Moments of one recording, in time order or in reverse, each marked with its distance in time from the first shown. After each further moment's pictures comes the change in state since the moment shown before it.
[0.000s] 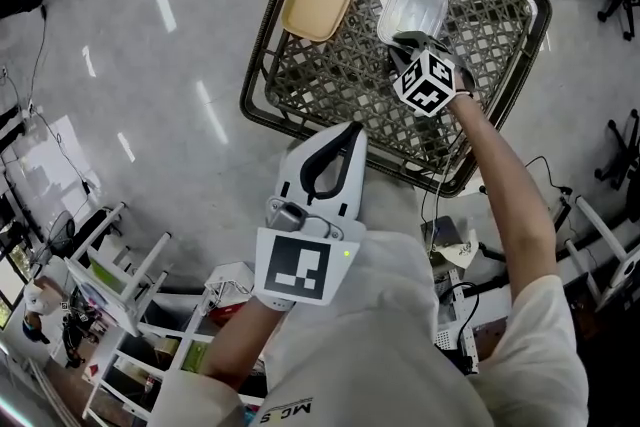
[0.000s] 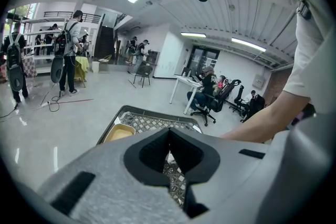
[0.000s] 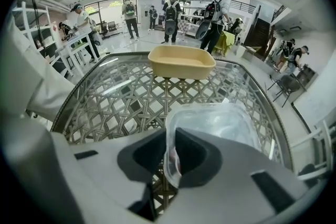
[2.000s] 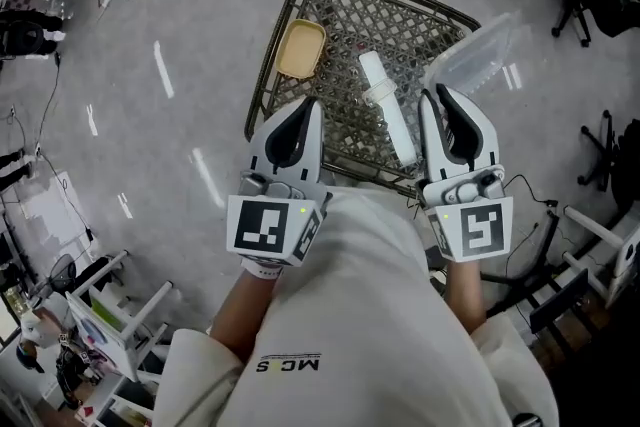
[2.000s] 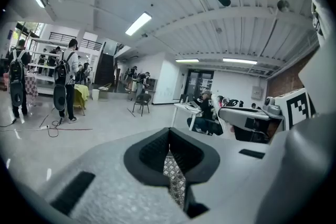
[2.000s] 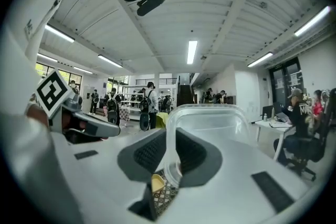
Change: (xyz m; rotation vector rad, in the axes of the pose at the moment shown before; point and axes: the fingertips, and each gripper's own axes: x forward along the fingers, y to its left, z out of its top) left arm -0.073 -0.031 0.123 0.113 -0.307 0.016; right arm -0.471 -0.006 0.147 0.488 -0.866 -0.626
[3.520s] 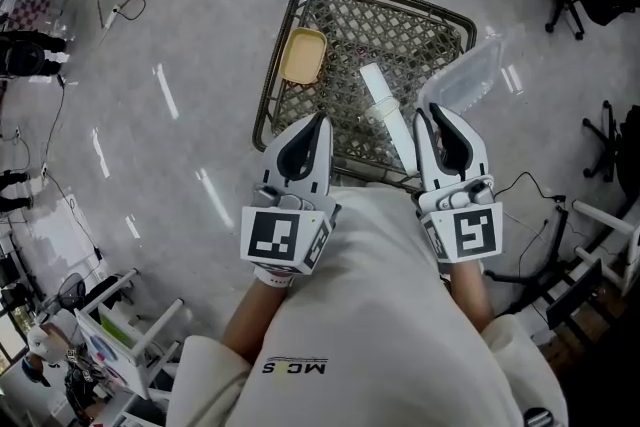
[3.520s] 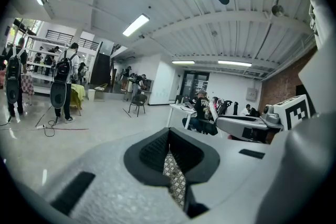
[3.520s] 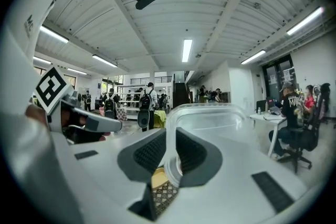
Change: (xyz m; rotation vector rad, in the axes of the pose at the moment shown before) left arm -0.033 -0.017 -0.009 0.002 -0.016 -0.051; right arm -0.036 0.028 -0.017 0.054 0.017 -0.048
